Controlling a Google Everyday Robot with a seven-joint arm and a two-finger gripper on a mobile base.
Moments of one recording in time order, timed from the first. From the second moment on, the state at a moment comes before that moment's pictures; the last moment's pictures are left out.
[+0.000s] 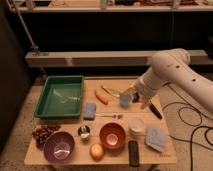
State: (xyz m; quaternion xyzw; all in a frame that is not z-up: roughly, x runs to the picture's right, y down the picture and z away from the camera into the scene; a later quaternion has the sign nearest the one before) arm 0.134 0.041 0.657 -0.17 -0.25 -0.40 0.87
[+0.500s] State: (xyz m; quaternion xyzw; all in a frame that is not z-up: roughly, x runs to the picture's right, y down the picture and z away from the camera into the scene) arm 0.130 0.037 0.659 -0.16 -0.26 -0.44 0.85
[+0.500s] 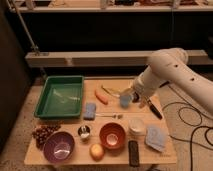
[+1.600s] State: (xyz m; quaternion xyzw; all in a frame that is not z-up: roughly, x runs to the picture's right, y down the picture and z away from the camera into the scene) arm 0.024 0.021 0.707 -0.11 -0.23 -0.66 0.70
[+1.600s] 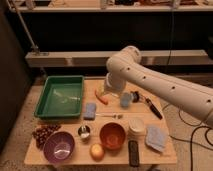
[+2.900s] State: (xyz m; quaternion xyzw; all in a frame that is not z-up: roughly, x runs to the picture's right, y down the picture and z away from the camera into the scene) arm -0.083 0.040 0.842 -0.17 -0.30 -0.67 0.66
